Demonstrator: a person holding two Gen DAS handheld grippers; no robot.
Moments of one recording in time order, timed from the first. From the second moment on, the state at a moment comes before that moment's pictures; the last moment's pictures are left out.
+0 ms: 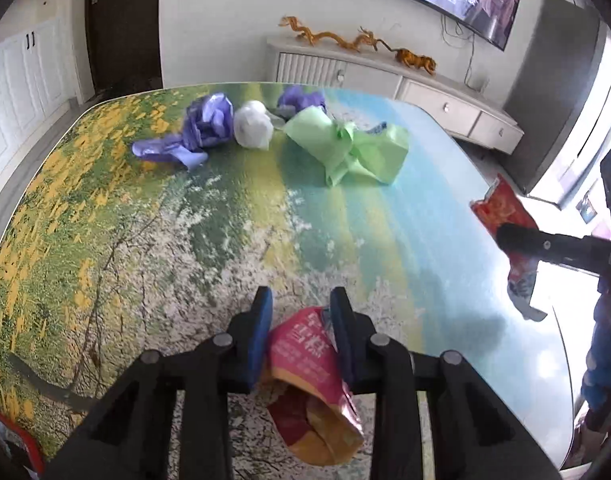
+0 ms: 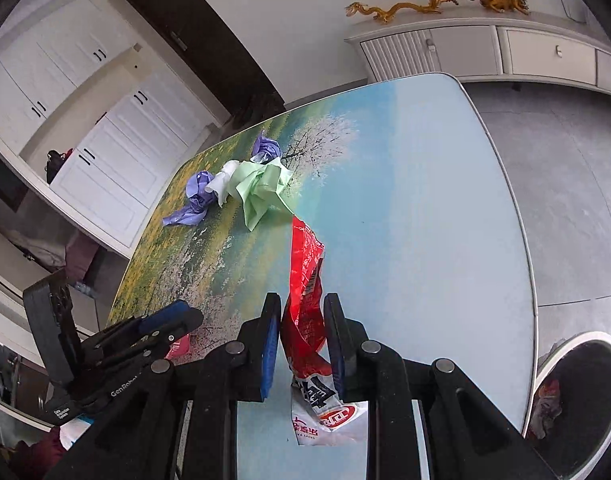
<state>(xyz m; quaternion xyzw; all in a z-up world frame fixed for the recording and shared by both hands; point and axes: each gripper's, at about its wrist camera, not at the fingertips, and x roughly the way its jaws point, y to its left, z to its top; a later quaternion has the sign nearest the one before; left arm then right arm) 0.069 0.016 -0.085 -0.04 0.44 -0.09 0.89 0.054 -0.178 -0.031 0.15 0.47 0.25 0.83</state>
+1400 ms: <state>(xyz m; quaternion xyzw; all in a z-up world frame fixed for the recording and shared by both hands) 0.078 -0.354 -0.051 -0.02 0.50 -0.42 0.76 -0.078 -0.468 -0.095 0.32 0.43 -0.13 0.84</state>
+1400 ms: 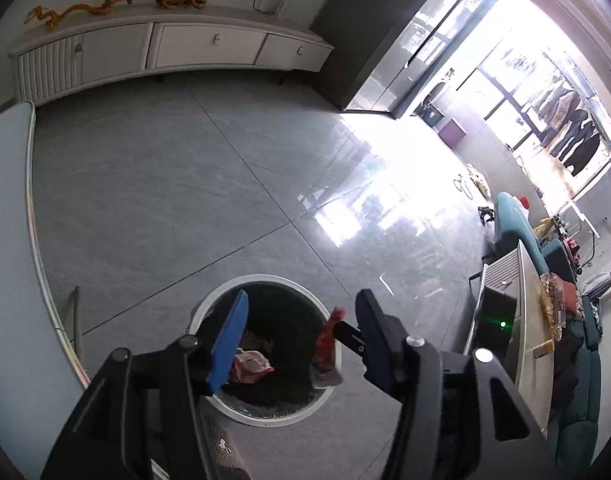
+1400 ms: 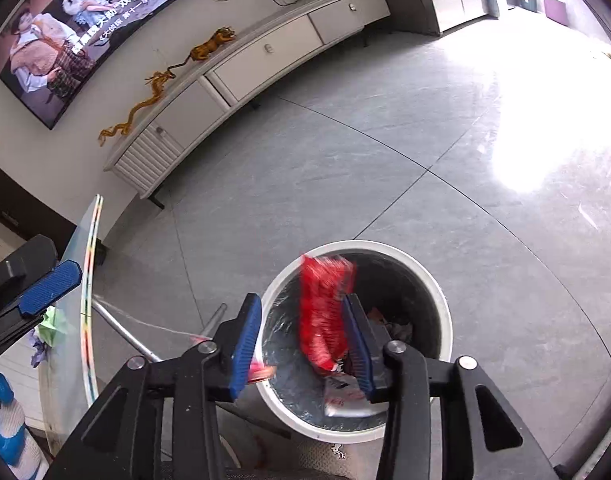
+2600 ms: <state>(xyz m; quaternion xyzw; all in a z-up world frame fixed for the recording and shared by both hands) 0.177 0.039 0.016 -0.10 0.38 -0.05 0.92 0.046 -0.252 0.075 0.20 0.36 0.09 0.91</state>
